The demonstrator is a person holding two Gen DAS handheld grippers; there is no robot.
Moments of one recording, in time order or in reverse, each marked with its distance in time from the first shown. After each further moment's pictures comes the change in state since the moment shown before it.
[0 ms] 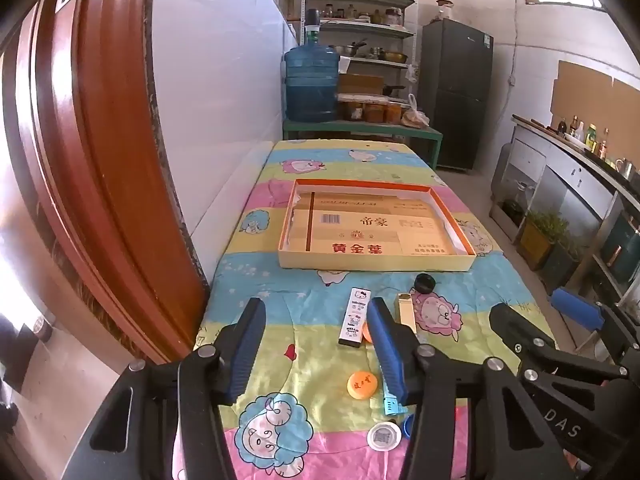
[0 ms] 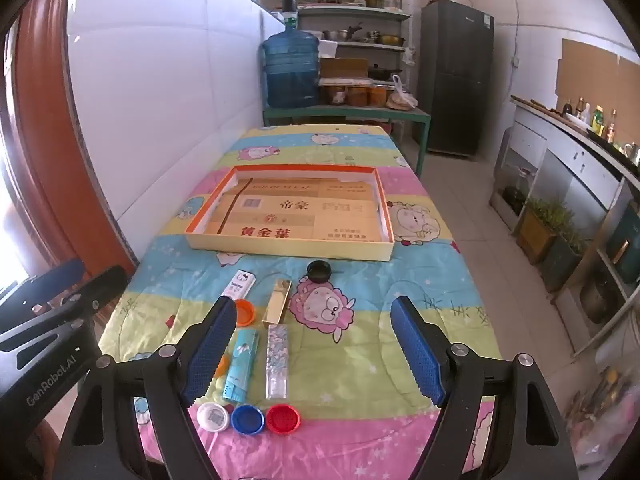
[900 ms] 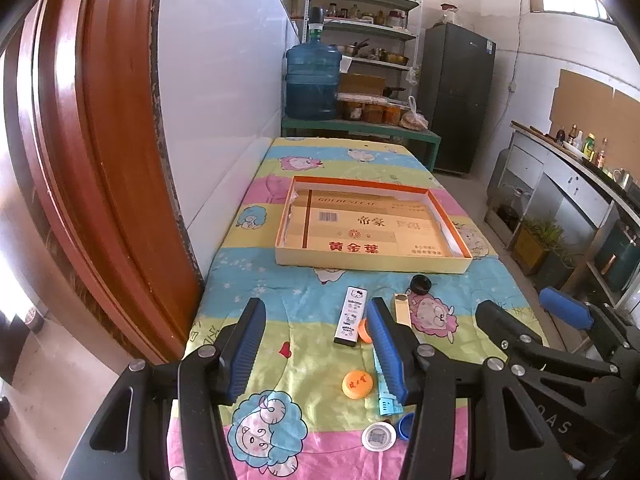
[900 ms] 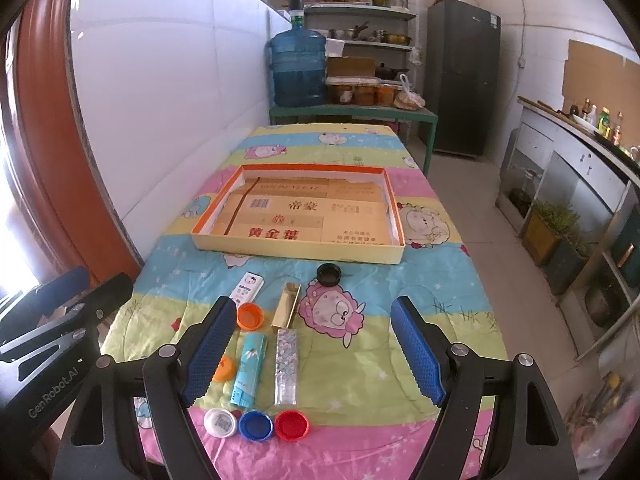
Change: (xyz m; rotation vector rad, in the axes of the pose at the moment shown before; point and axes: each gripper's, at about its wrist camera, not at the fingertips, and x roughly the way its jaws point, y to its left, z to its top) left arm 0.003 0.003 -0.005 -0.037 0.009 -0.024; right arm 0.009 0.007 0.004 -0.003 0.009 0.026
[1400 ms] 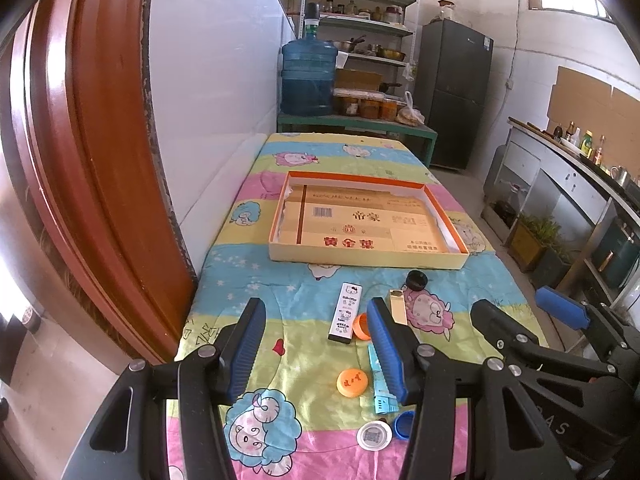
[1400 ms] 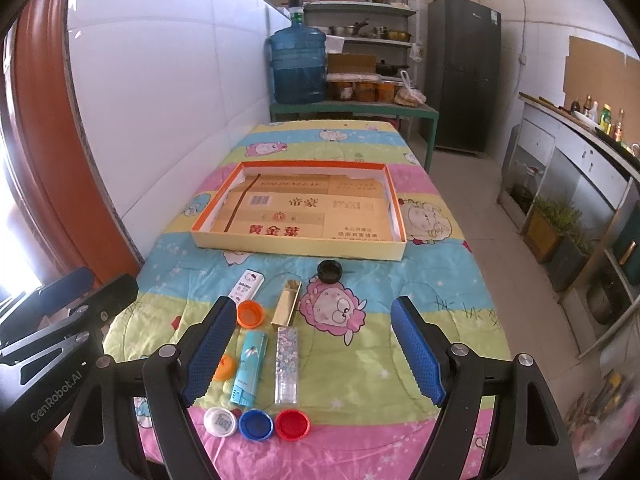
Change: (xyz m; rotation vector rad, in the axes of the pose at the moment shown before) left arm 0.002 -0.002 0.001 -0.002 0.018 -0.012; right arm 0.004 -0.002 -0.002 0.008 0.009 0.005
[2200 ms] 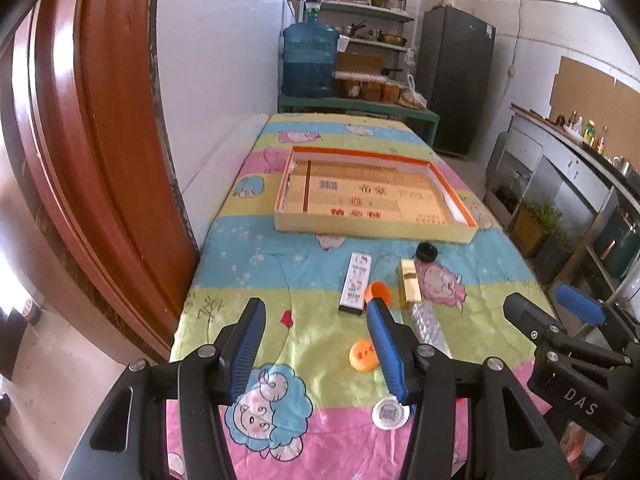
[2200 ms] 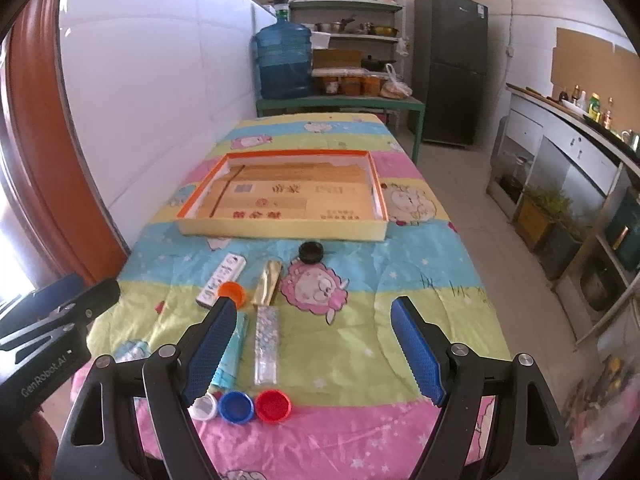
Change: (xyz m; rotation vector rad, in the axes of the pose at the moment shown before) left arm 0.016 0.011 -0.024 0.012 0.061 -0.004; right arm 0.002 -0.014 -0.028 0.035 0.020 -0.037
